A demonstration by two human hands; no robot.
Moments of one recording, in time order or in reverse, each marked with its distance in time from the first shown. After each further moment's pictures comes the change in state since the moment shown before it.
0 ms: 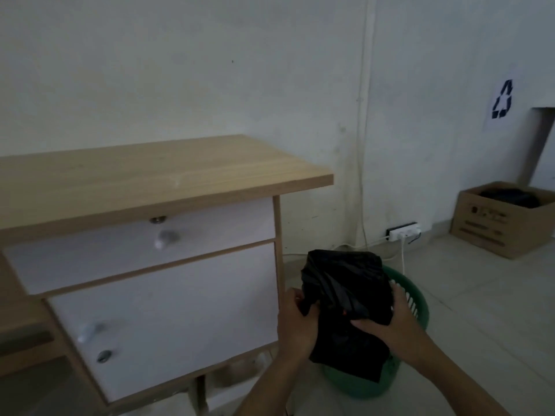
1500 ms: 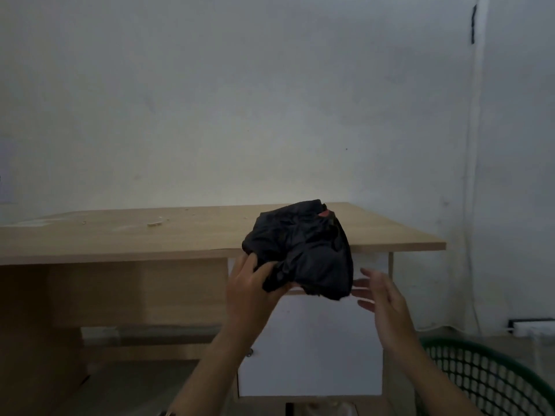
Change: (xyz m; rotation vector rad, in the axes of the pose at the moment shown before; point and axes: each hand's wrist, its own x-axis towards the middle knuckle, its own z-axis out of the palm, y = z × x) left_hand -0.083 0.087 -0.268 0.772 0.857 1.035; right_hand -0.069 -0.168 0.153 0.316 -0.066 -0.474
